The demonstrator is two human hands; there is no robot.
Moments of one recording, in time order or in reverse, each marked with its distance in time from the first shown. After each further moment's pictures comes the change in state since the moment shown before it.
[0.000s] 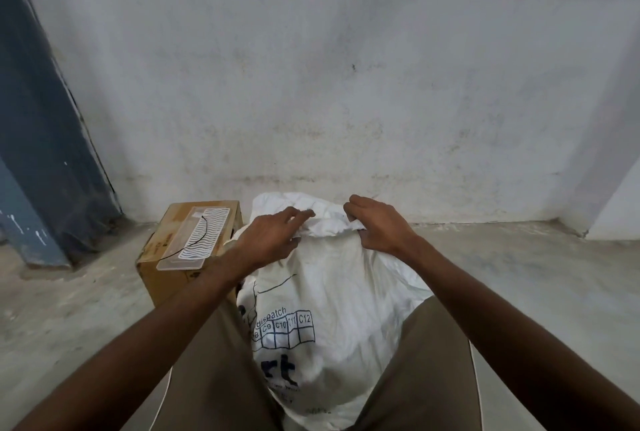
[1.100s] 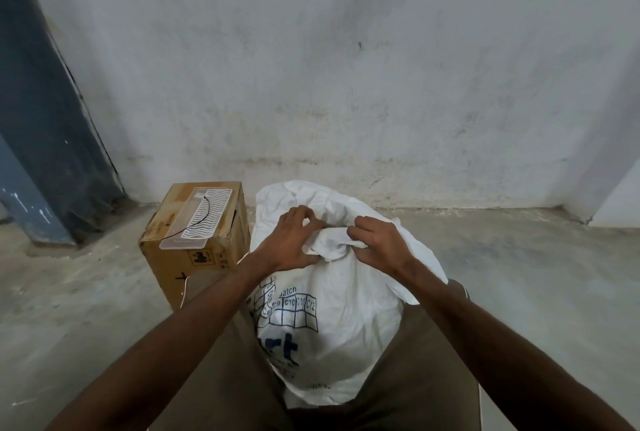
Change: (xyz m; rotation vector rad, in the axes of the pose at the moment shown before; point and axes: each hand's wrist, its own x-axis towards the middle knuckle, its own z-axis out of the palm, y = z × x) left_hand -0.019 0.026 0.058 -0.343 -0.141 -0.060; right_hand -0.049 -0.027 0.040 0.143 0.291 -0.149
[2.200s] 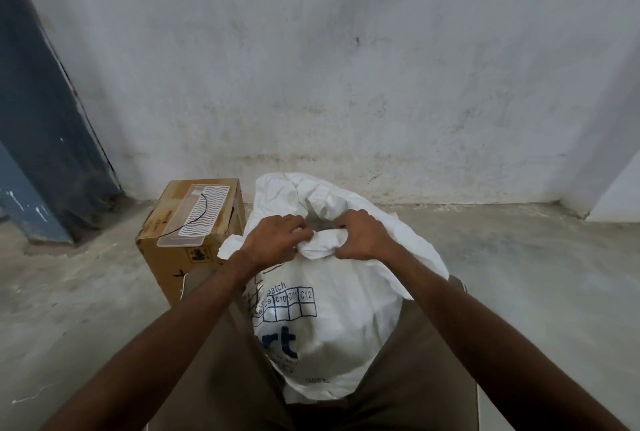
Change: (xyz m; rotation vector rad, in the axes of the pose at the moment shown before) left_hand -0.014 -0.004 -0.021 0.234 0.147 0.279; right_hand 0.032 -0.010 0.015 0.109 -0.550 0.588
